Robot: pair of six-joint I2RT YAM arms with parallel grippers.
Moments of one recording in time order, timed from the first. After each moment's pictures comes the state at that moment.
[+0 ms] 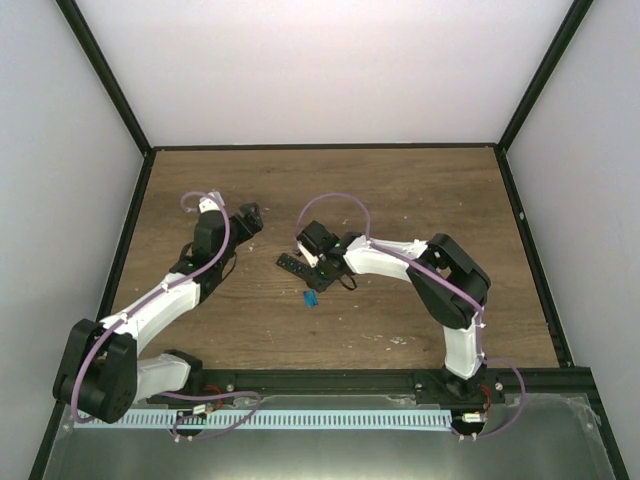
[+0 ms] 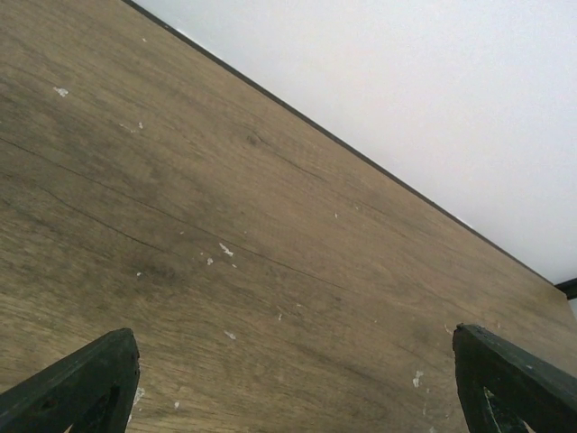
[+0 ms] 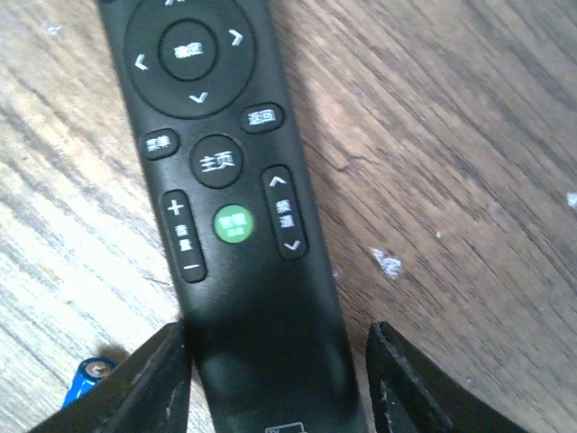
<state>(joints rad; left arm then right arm) -0.37 1.21 0.61 0.21 -0.17 -0.76 0.86 1.92 1.23 -0.49 0.02 0.06</state>
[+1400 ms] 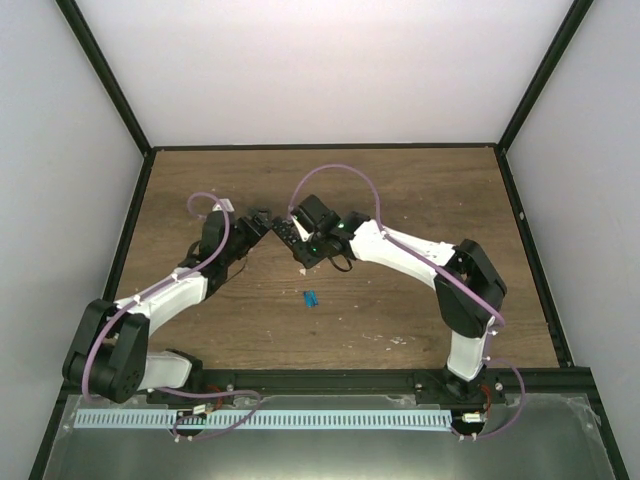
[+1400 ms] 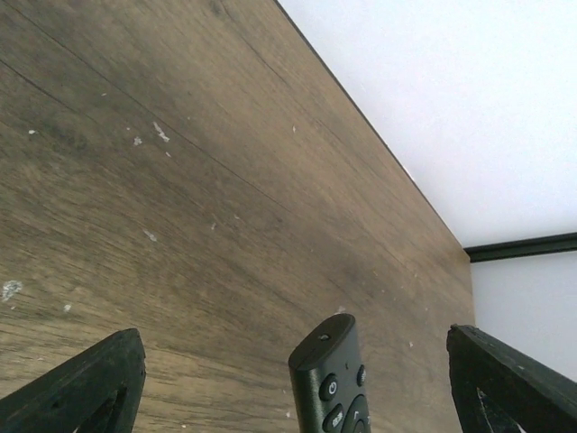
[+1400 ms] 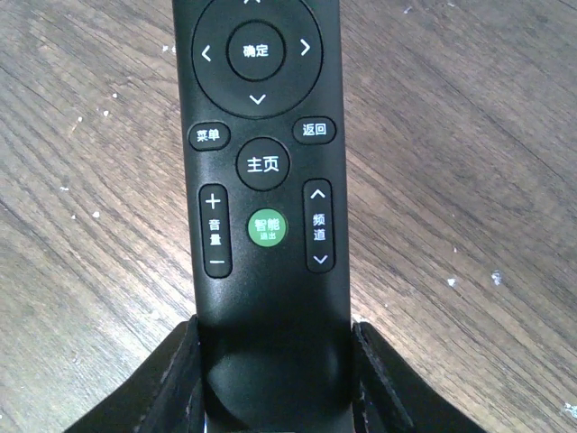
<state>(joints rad) -0.37 1.32 0.60 0.26 0.04 -1.04 0.87 1.82 1.42 -0.60 0.03 0.16</state>
